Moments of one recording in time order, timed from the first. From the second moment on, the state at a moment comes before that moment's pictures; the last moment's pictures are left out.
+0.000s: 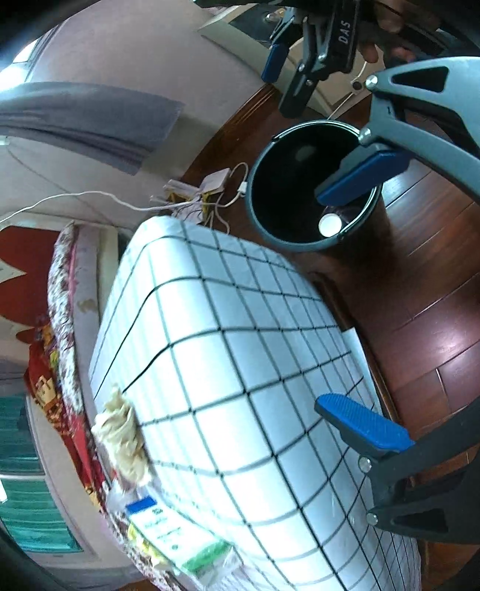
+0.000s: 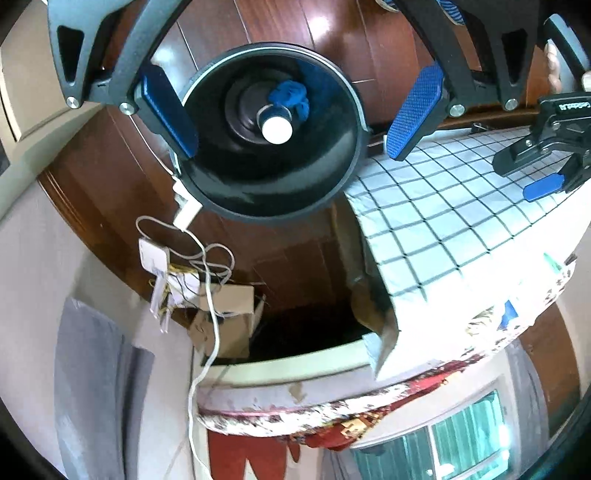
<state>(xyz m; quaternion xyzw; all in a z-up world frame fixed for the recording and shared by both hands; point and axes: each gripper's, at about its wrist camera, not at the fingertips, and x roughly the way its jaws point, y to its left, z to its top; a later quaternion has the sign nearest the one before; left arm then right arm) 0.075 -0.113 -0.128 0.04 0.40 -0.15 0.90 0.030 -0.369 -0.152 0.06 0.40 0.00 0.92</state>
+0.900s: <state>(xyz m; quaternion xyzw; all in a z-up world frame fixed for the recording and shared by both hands) 0.096 0.049 -0.065 -0.01 0.32 0.01 0.95 0.095 -0.223 -0.064 -0.01 0.33 0.14 0.93</state>
